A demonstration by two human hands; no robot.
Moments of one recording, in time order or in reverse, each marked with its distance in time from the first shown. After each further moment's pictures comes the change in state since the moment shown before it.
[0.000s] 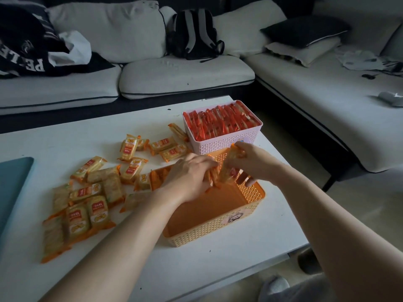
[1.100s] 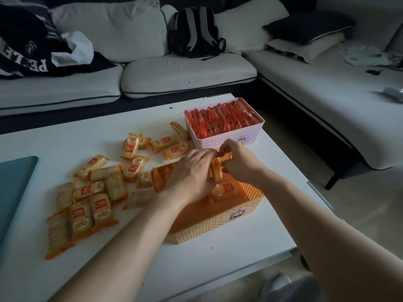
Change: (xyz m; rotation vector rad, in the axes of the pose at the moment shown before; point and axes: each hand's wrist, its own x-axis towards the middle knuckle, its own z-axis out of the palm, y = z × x) left_hand -0.005 0.008 0.005 -0.006 0.143 -0.009; right_hand 0.019 -0.003 0.034 -0.140 0.194 -0.191
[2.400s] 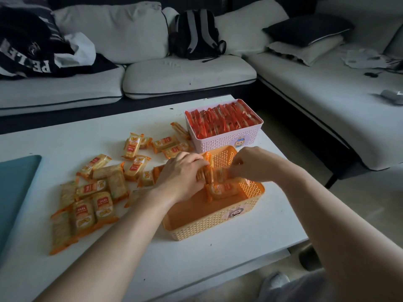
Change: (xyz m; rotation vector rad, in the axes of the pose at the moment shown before) left_hand -0.012 -0.018 -0.010 0.099 -0.093 -0.043; right_hand -0.018 0.001 -0.038 -0.520 -0.280 0.032
